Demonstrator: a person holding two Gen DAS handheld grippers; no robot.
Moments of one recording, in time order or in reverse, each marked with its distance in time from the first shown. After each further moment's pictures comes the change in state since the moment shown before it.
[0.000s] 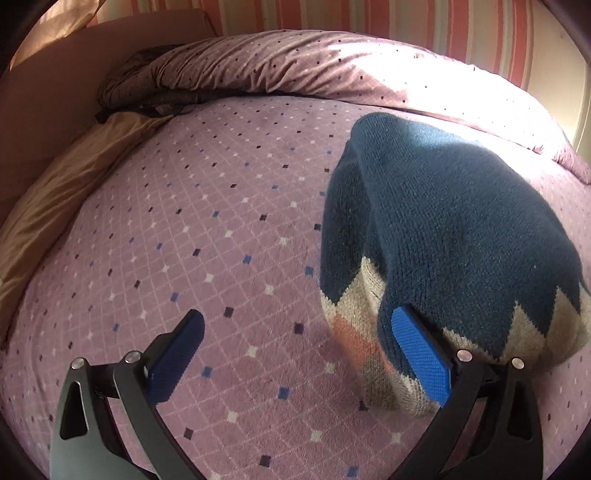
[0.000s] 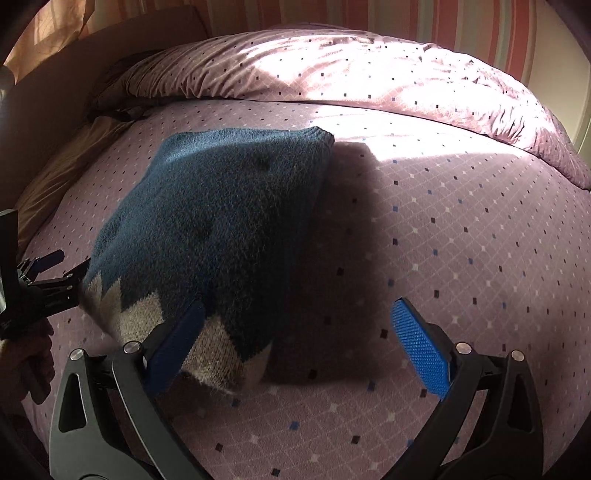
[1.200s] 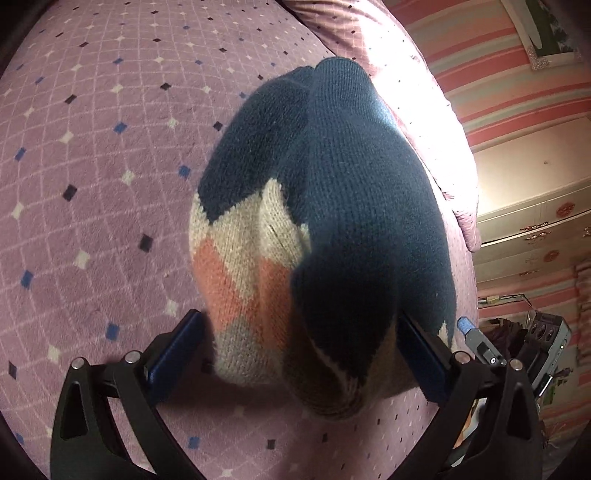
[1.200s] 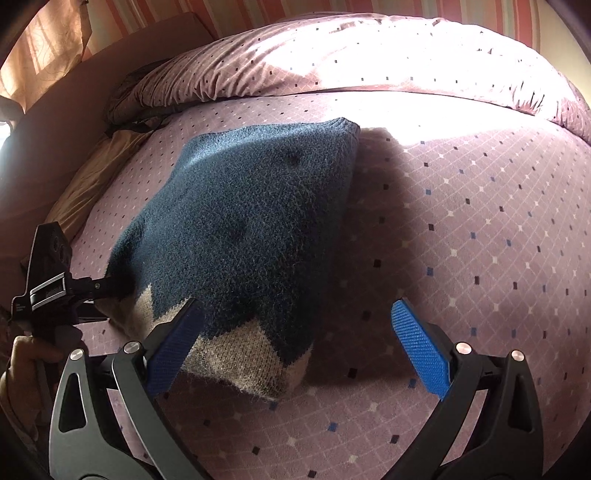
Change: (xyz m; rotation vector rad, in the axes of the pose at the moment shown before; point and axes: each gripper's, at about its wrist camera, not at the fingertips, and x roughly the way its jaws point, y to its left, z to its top) left arm 0.033 0.010 -0.002 -0.432 0.330 -0.628; right arm 0.008 -0.004 0.005 0.083 0.036 0.161
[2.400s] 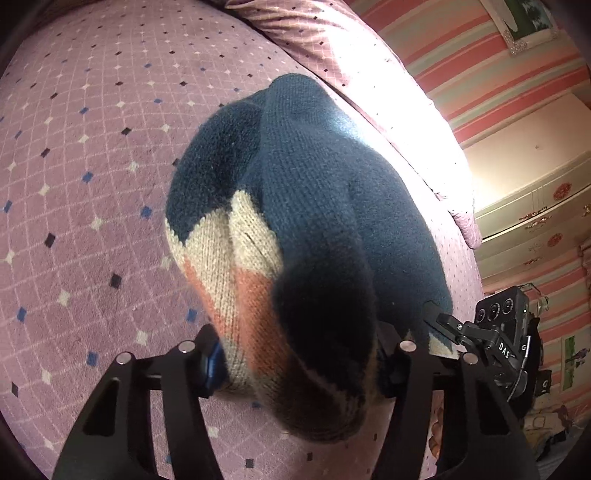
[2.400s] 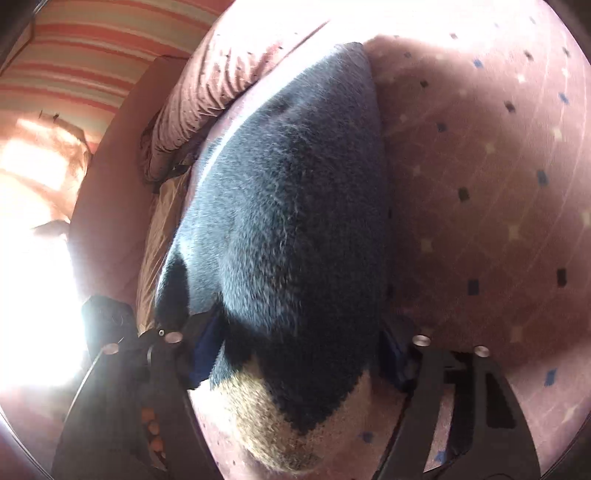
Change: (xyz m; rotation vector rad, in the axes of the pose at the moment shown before) left arm 0.006 -0.039 0.003 0.113 -0.070 0.044; right arm 0.059 -0.029 0.012 0.385 0.102 0.422
